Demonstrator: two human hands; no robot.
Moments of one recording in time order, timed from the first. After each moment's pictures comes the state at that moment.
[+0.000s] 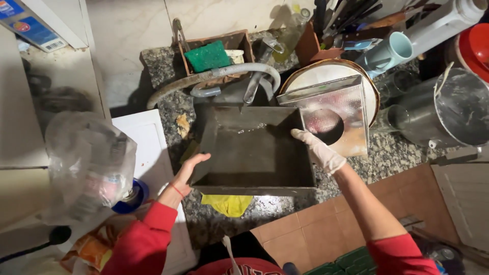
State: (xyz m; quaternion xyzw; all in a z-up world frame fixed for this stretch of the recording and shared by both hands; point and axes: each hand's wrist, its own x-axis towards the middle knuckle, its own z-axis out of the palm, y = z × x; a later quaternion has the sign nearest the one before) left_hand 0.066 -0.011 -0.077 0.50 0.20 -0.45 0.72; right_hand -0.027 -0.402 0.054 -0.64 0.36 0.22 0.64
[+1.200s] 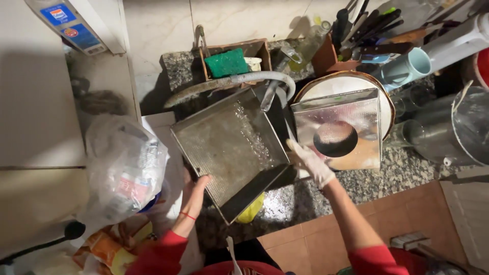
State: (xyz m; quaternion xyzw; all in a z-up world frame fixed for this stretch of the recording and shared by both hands) left_hand 0.010 0.009 -0.064 0.70 0.08 -0.14 0.69; right_hand -0.014 -0.361 0.021 -0.54 0.28 0.26 0.75
